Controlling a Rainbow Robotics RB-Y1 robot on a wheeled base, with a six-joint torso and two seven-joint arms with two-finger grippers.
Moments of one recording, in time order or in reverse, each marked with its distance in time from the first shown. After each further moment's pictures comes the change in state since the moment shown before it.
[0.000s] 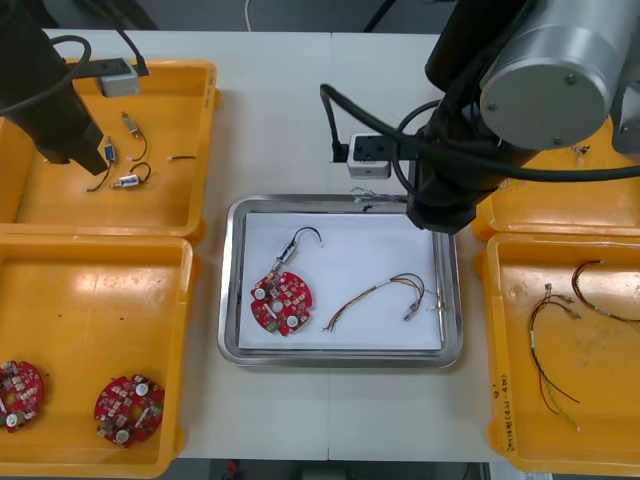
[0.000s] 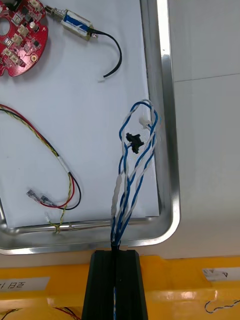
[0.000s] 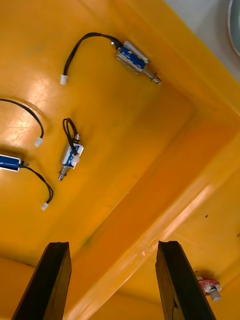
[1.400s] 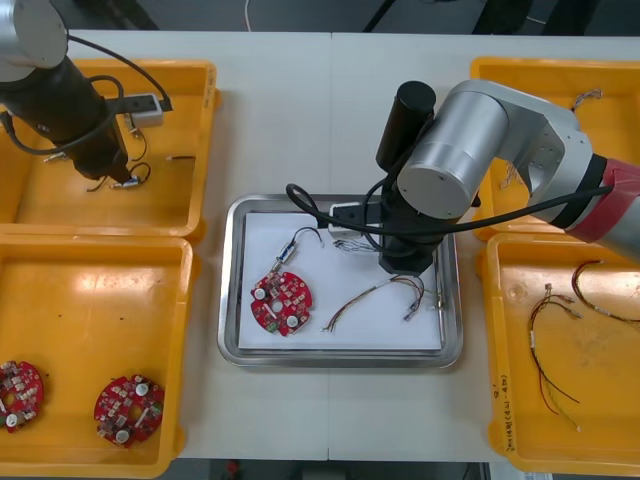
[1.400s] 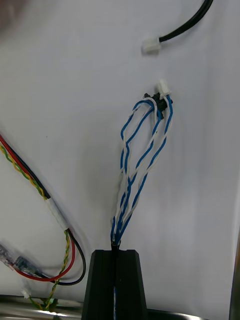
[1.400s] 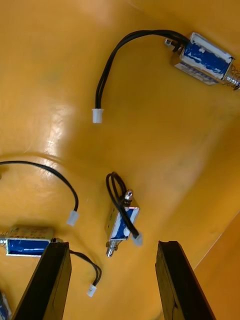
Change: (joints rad) right arm -0.002 0.100 0.303 0.332 0.065 -0.278 0.125; left arm -0.041 -0.111 -0.083 0.377 -0.085 -0.356 -0.382
